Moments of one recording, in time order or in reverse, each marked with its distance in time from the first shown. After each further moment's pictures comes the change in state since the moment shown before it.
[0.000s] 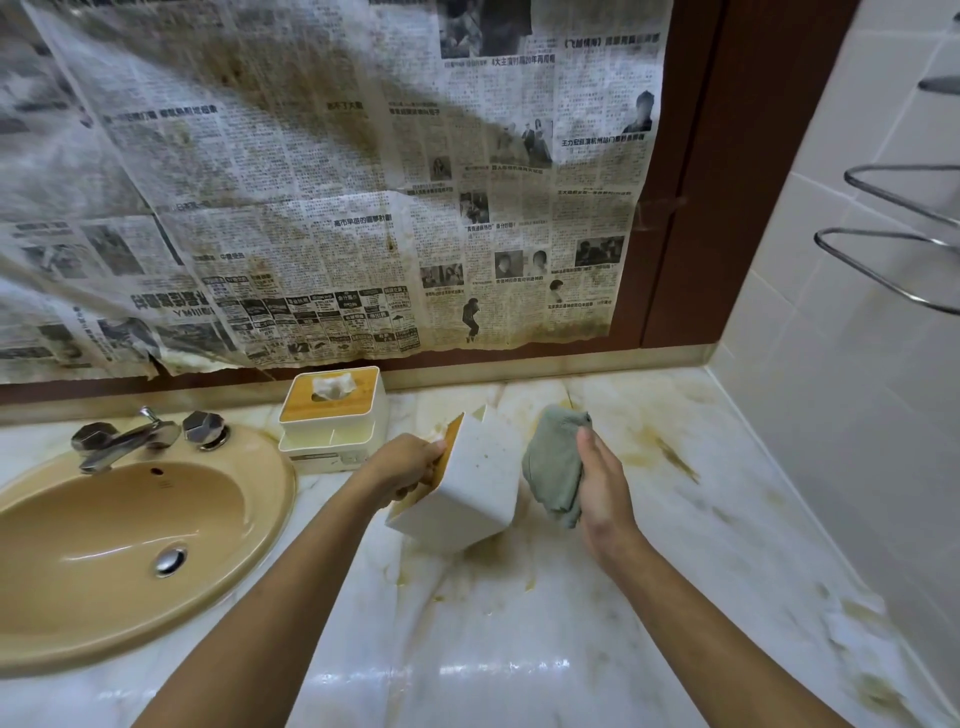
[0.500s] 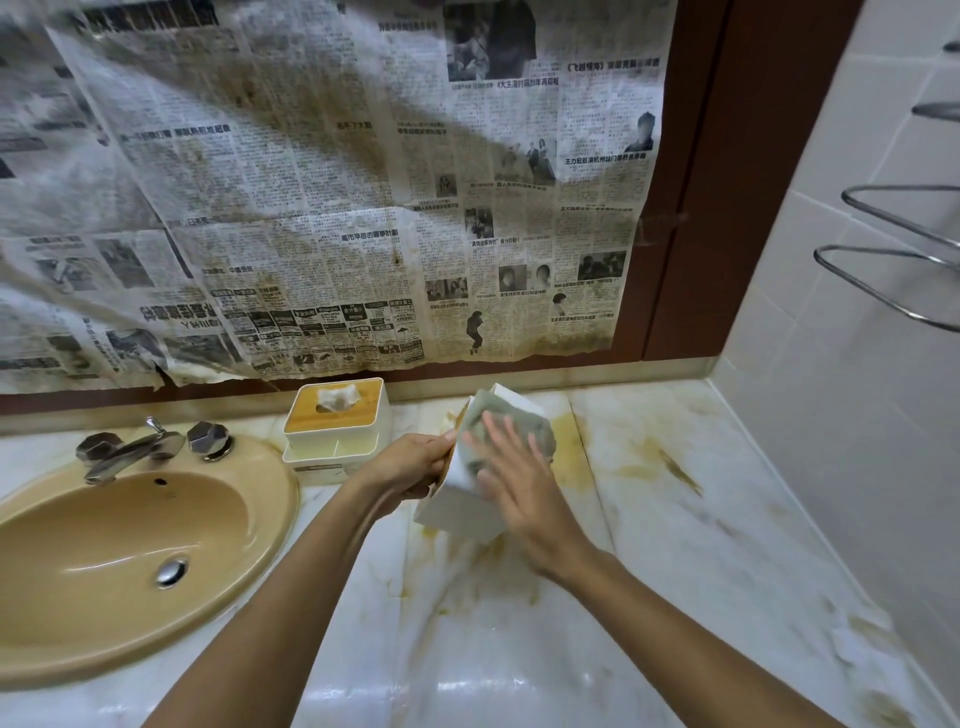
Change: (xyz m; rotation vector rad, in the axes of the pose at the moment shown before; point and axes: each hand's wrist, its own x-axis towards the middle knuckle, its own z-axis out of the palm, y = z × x) left_hand -0.003 0.002 -0.005 -0.353 -0.148 0.195; right_hand -0.010 0.005 0.045 -0.866 -0.428 -0.675
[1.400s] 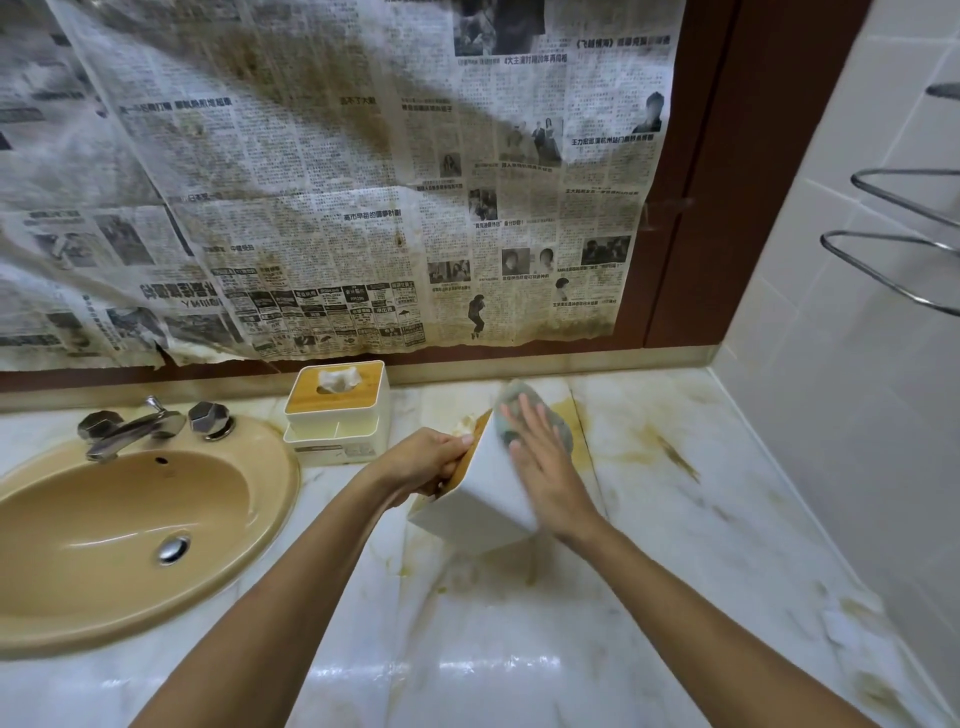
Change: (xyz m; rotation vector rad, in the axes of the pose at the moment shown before) left_hand -0.007 -0.008 0.015 0.101 -0.066 0.013; right_hand 0.000 0.039 0.000 0.146 0.055 0.214
